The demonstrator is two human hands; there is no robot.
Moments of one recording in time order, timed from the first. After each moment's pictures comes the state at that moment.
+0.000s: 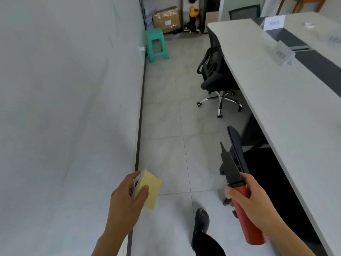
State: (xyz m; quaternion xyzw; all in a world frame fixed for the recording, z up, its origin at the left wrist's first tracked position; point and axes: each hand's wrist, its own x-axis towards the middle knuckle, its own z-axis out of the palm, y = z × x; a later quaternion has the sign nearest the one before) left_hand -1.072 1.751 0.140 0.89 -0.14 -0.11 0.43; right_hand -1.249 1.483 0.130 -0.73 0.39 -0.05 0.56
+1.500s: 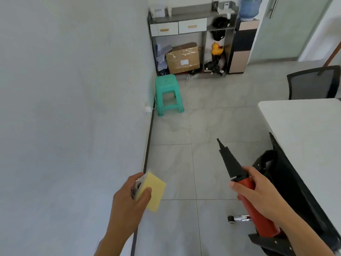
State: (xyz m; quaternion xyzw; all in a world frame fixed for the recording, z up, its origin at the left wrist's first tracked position) left_hand -0.077 1.175 0.185 0.86 -0.13 -0.09 0.48; right_hand -0.223 0.874 0.186 -0.79 0.31 -0.02 0.52
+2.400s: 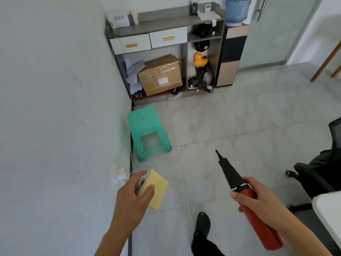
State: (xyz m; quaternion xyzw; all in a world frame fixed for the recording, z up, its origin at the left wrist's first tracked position) left_hand 0.543 0.777 0.164 0.85 -0.20 -0.16 0.46; right_hand 0.329 0.520 0.161 -0.74 0.40 0.00 0.54
